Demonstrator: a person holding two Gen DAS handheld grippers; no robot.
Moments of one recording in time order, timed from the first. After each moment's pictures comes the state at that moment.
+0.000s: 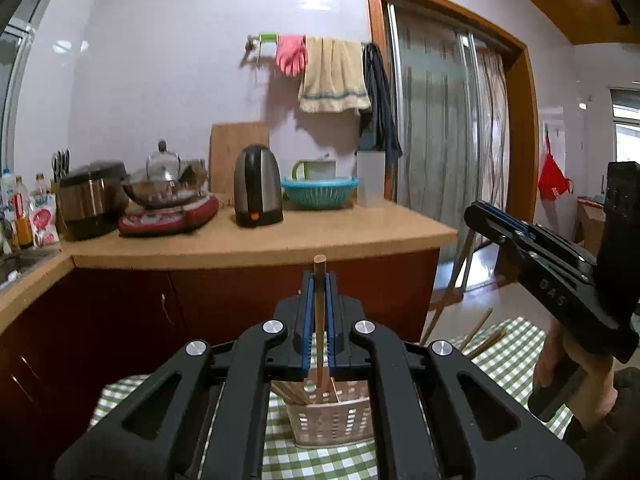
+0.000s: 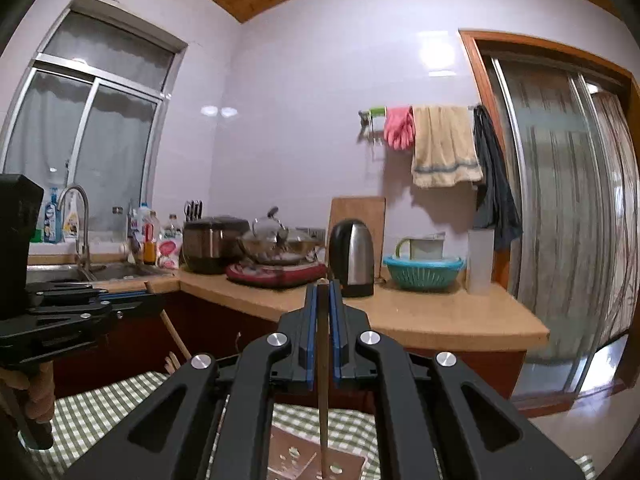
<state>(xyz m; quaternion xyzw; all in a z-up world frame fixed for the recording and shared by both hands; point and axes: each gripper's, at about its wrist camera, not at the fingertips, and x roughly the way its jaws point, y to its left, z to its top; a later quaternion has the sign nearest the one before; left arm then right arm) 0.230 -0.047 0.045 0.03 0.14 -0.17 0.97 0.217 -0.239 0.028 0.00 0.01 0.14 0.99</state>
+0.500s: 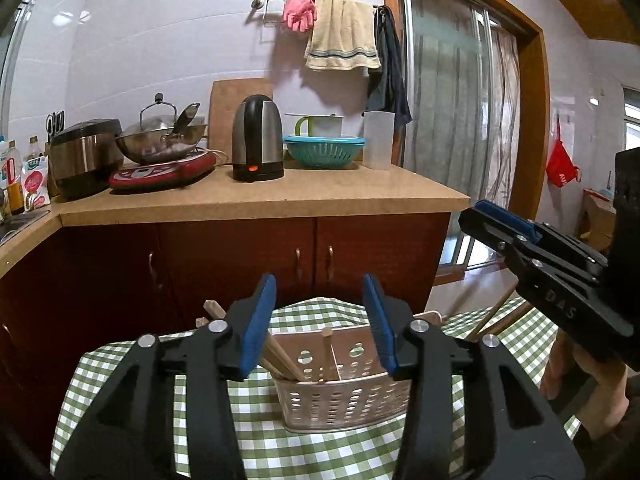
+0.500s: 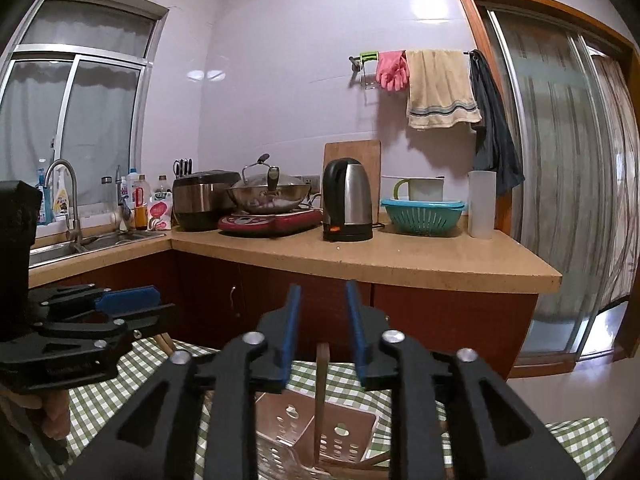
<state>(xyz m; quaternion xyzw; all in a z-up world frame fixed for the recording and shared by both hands) 0.259 -0.050 0.000 0.02 0.19 -0.17 0.97 0.237 -0.233 0.004 0.01 0.08 0.13 0.99</state>
